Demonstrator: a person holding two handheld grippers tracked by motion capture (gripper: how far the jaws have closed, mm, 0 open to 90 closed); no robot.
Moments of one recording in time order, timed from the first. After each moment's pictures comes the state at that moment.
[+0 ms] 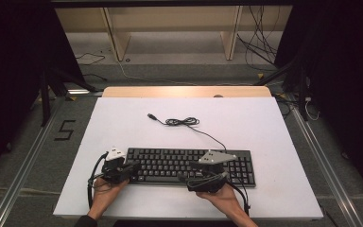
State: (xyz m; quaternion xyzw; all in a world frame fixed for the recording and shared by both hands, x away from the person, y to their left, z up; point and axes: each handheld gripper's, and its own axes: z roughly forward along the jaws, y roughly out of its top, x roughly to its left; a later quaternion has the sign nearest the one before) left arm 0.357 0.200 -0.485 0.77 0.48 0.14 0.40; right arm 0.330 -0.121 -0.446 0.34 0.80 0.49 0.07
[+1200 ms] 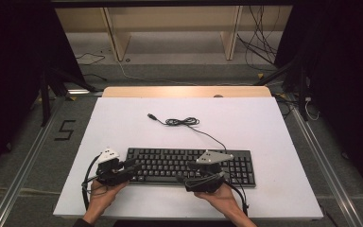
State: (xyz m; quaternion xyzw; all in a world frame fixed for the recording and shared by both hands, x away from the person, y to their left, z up) left arm 0.342 0.206 -0.468 0.74 0.47 0.12 0.46; right arm 0.332 -0.116 -0.450 0.34 0.80 0.48 0.06
